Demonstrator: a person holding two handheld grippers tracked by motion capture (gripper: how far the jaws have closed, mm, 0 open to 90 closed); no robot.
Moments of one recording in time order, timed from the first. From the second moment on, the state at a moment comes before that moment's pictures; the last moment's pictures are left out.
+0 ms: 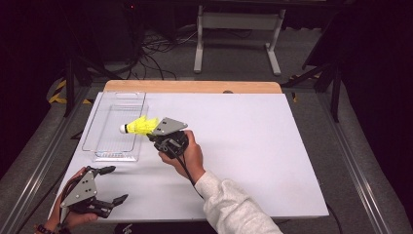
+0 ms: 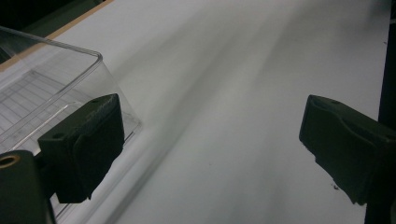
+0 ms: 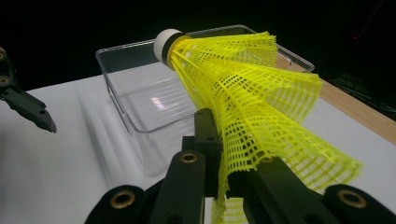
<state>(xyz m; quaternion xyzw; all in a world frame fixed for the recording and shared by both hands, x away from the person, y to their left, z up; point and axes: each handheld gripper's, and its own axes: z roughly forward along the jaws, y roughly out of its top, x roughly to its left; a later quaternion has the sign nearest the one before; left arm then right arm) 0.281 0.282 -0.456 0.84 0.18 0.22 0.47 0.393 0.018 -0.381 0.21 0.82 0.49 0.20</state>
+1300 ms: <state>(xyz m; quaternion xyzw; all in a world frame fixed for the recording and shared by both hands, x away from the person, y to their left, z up) 0.278 0.283 -0.454 0.83 0.18 0.22 0.48 0.405 0.078 -0.376 0.13 0.88 0.42 0.20</state>
